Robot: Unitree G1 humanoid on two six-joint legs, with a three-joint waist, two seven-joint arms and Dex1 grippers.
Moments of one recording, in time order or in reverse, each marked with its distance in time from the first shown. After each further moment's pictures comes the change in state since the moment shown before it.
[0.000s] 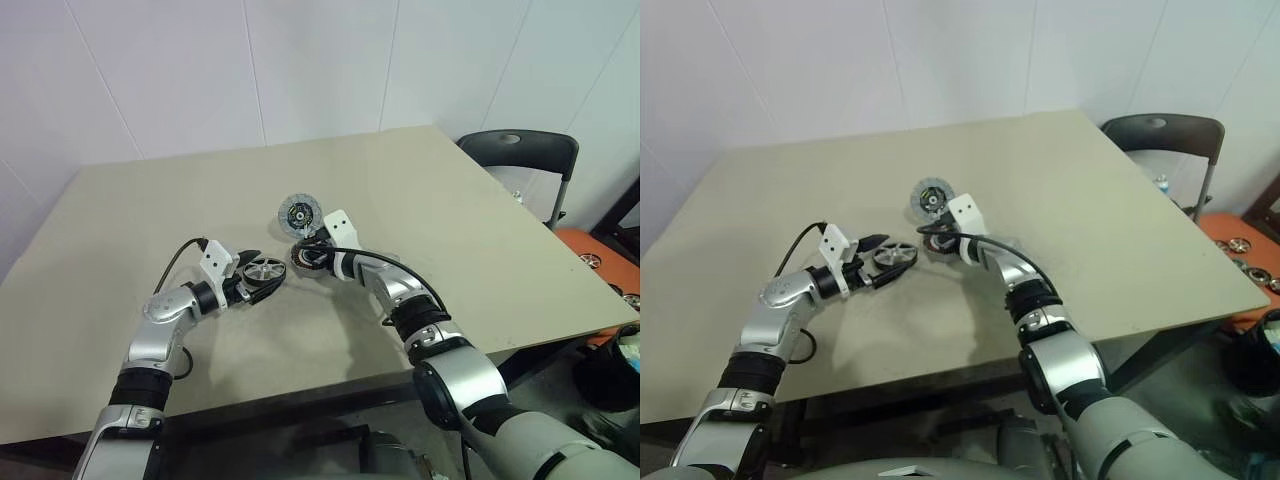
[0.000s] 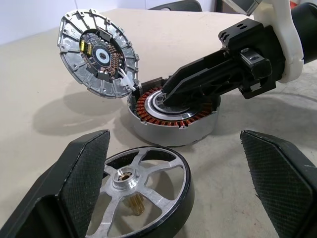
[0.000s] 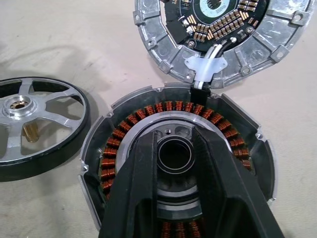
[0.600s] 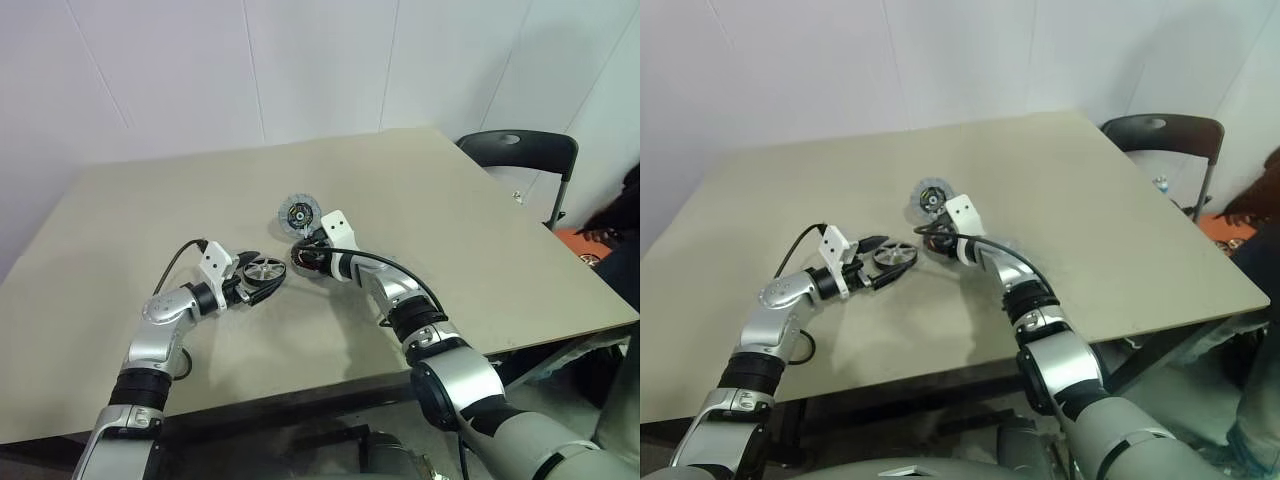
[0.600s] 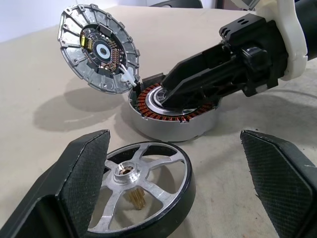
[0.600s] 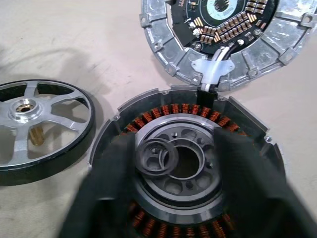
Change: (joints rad) left arm 0.000 0.000 0.000 0.017 0.008 -0.020 -0.001; right arm 0.000 0.007 -0.002 0.003 0.000 -0.004 -0.025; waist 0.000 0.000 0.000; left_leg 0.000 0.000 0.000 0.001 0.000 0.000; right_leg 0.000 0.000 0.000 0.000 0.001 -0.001
